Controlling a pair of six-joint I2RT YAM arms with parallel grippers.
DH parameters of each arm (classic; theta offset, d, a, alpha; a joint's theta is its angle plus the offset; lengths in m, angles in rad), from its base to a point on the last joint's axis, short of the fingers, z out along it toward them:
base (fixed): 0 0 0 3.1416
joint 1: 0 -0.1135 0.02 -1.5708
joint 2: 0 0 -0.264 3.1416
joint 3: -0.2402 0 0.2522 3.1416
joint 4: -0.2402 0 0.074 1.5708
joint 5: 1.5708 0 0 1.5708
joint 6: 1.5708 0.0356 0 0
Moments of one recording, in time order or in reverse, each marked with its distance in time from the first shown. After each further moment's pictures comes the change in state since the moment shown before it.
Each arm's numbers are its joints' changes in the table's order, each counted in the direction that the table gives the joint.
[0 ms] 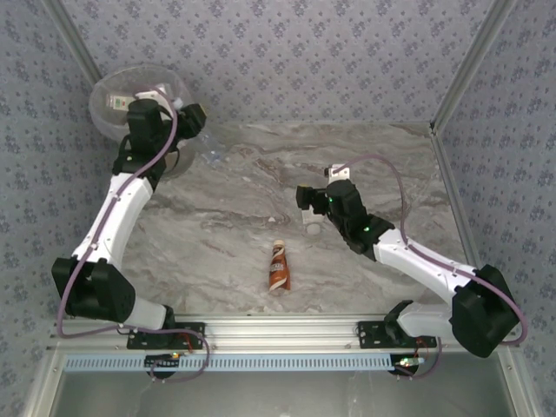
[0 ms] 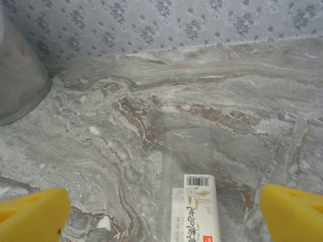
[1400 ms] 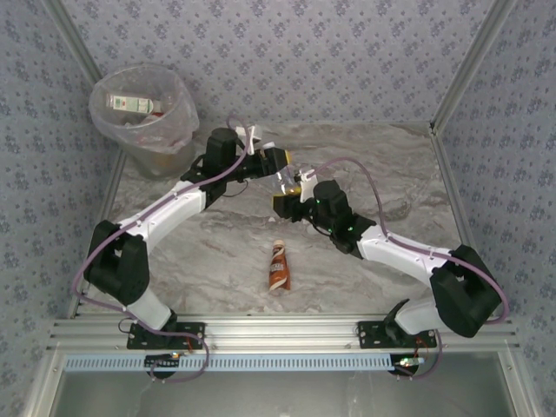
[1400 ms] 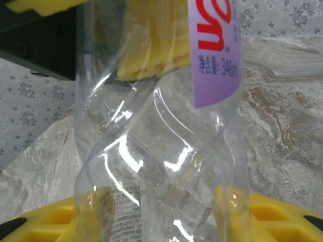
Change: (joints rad) left arm 0.389 -0.173 0.164 0.235 0.385 -0.254; right arm -0.062 -0.143 -0.007 0.275 -0.425 -0.049
